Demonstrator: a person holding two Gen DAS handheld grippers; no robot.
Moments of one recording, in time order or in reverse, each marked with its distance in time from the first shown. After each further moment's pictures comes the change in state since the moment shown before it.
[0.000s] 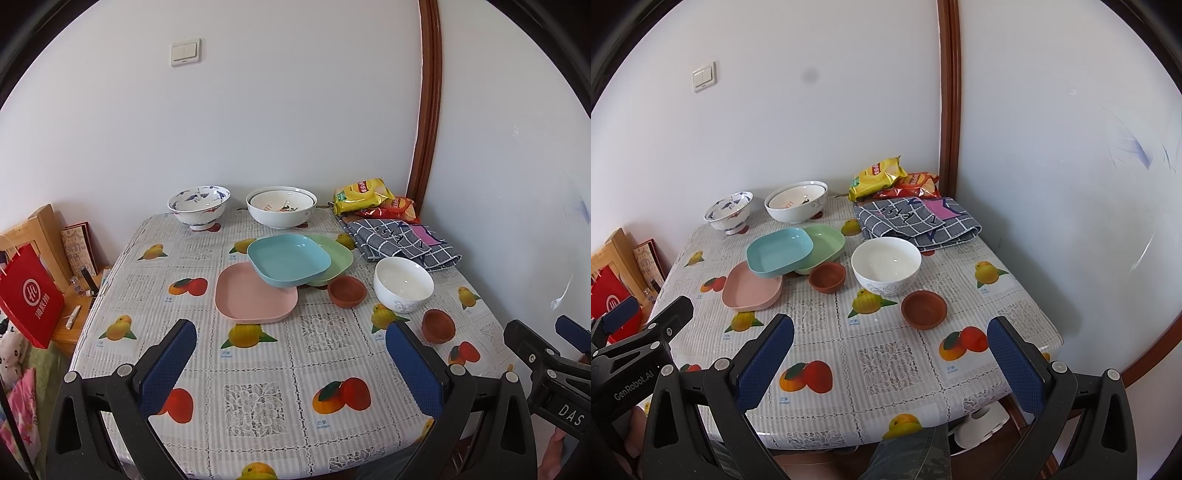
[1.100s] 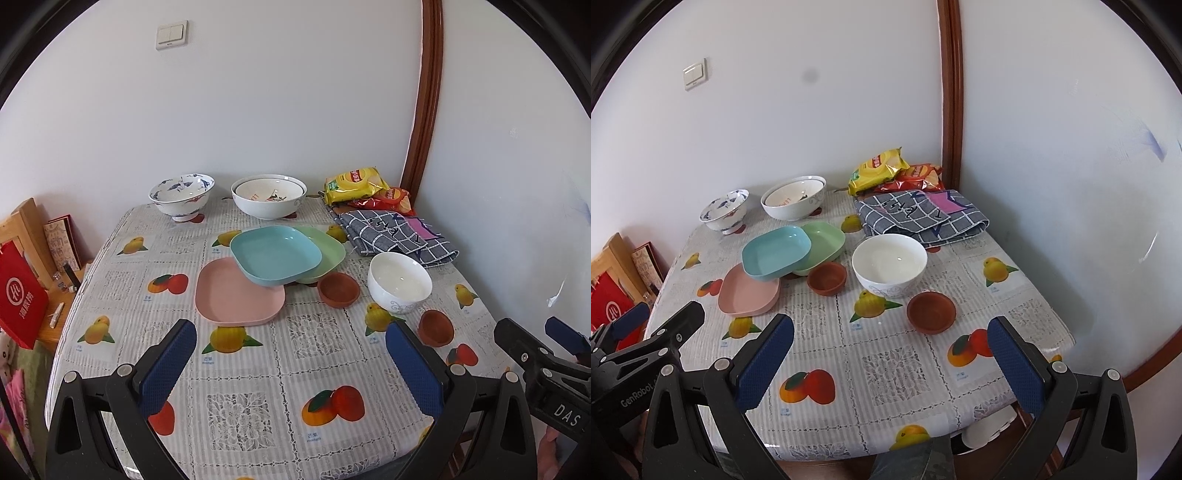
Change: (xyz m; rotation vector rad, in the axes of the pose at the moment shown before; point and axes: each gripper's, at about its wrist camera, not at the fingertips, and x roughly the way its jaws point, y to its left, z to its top) left arm 0.040 -0.005 0.010 -0.004 0.053 -0.048; right arm 0.033 0.000 0.009 0.027 0.034 0.015
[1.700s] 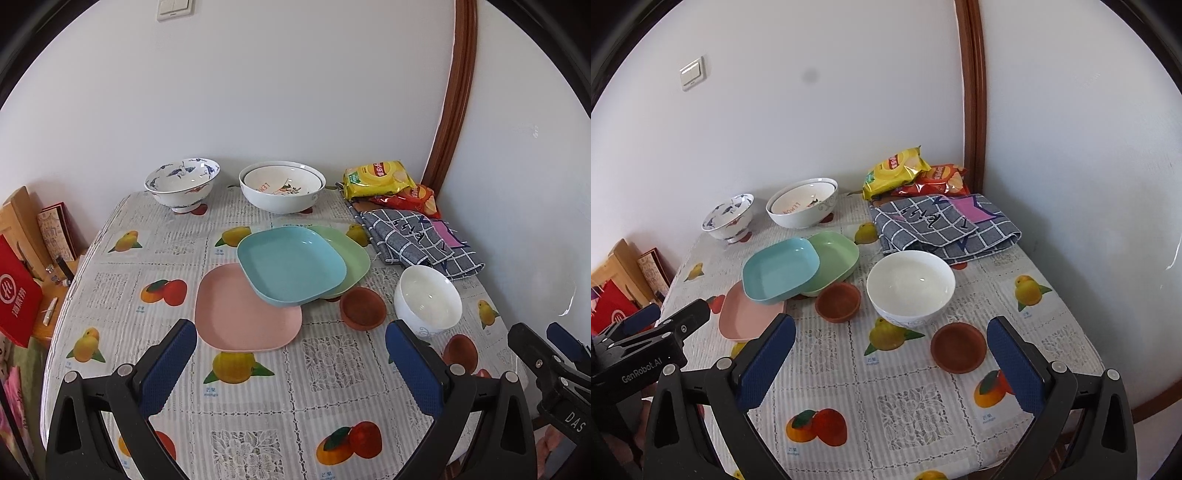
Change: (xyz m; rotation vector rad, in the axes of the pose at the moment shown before) left arm 0.065 0.024 0.037 -0.049 0.080 0.016; right arm 0.058 0.009 0.035 -0.004 0.016 0.070
